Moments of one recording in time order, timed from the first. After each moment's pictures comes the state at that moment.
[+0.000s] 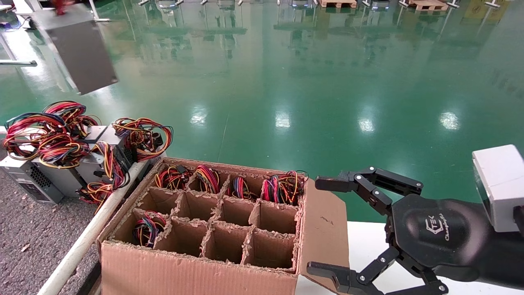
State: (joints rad) left arm -2.03 0.72 0.37 -0.63 1.53 1.13 0.10; right arm 1.09 -0.58 -0.37 1.25 -0.66 -1.45 0.14
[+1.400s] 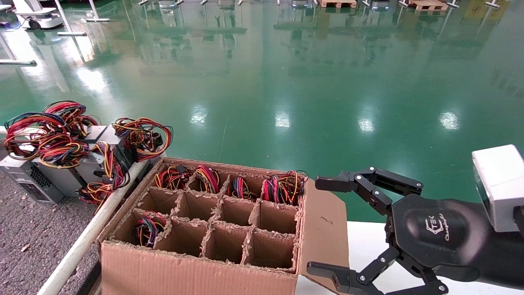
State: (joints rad) left arm -2.22 0.61 0.40 -0.03 1.68 0.83 0.47; right arm 1.09 -0.58 -0.37 1.25 -0.66 -1.45 0.14
